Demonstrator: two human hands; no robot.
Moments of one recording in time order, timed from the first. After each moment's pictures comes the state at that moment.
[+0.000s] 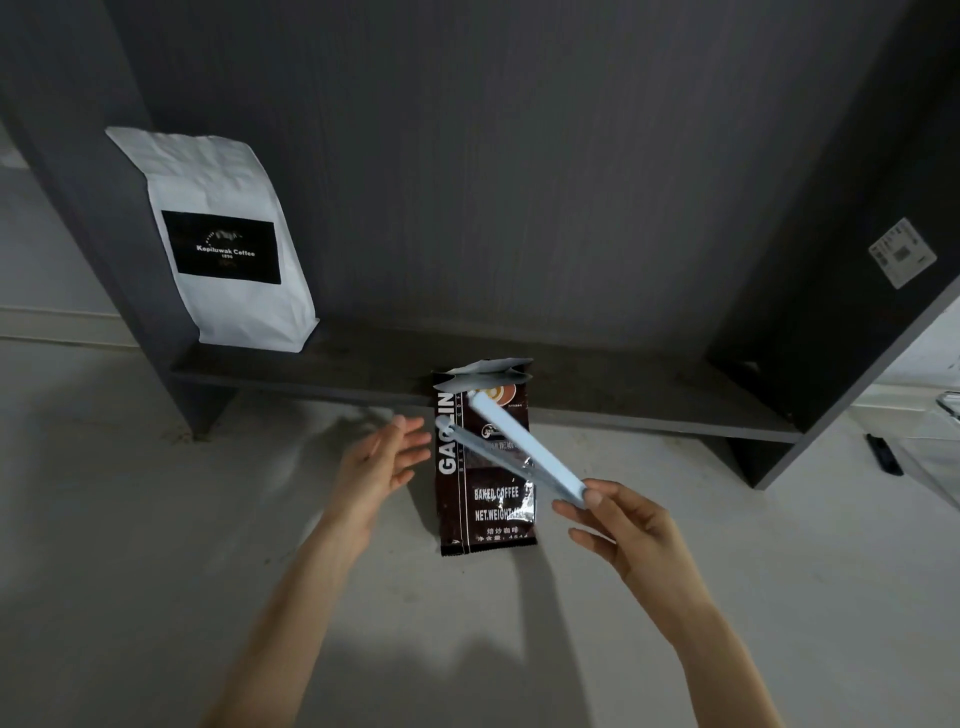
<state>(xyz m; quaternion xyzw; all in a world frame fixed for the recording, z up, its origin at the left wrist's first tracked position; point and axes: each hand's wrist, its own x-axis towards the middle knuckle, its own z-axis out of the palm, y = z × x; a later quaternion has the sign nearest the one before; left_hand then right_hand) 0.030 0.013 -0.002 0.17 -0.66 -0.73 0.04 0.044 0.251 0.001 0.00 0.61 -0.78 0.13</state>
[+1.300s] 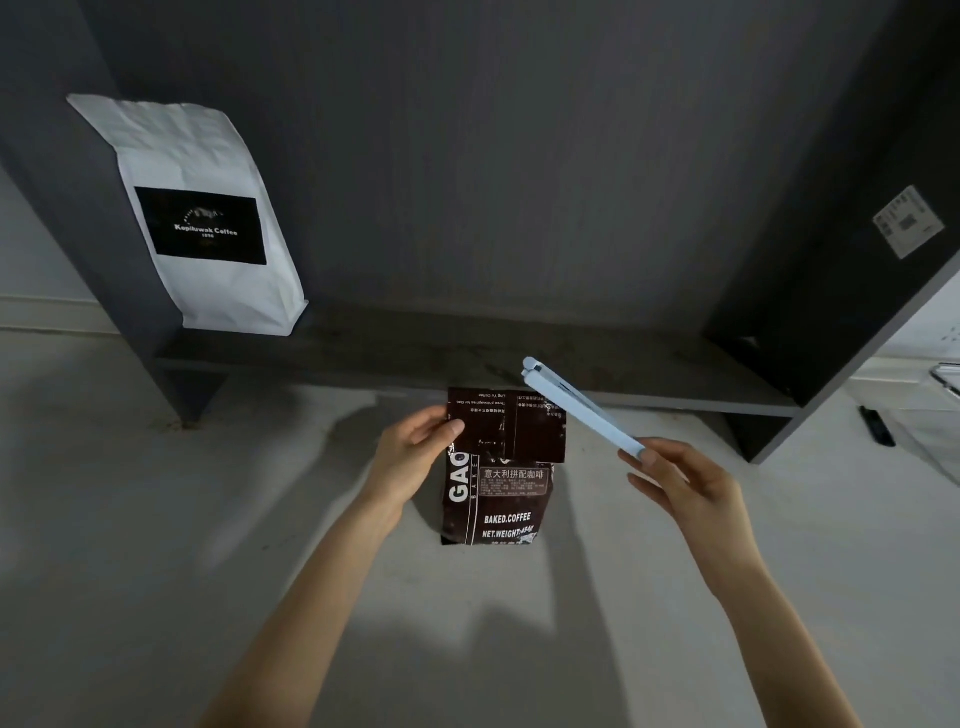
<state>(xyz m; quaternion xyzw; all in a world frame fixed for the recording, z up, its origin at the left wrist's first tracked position) 0.016 0.031 -0.013 0.09 -0.71 -0.69 0.03 0.026 0.285 0.001 0.03 0.70 -0.71 -0.02</state>
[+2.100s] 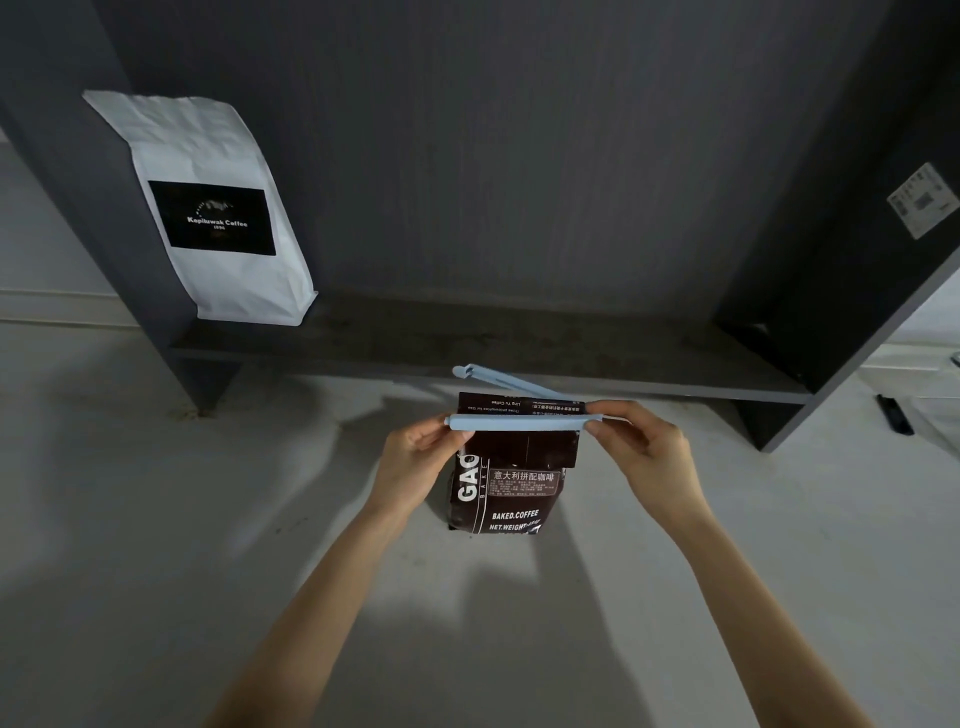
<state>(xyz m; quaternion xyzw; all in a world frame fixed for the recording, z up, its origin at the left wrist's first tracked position) 0.034 0.039 -0.020 0.08 -0.70 -0.71 0.06 0.008 0.254 0.003 -0.08 0.83 -0.56 -0.05</state>
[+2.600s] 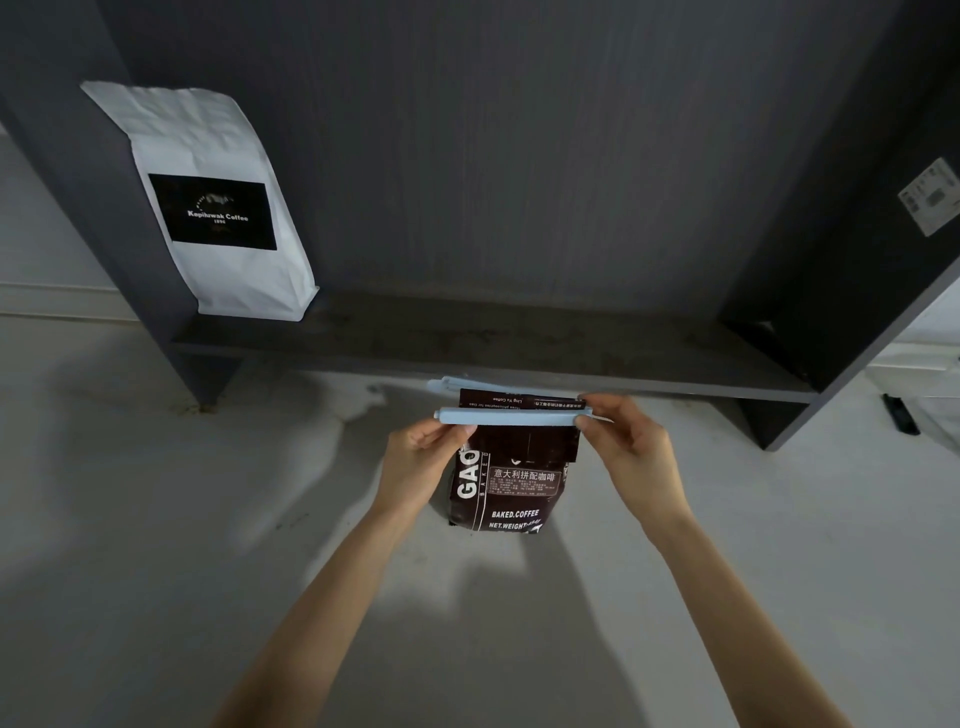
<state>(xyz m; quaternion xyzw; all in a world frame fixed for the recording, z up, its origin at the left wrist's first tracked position) 0.033 0.044 -0.026 0.08 -0.70 -0.71 0.09 0.007 0.238 -0.002 -0.05 0.78 -0.62 -0.05</state>
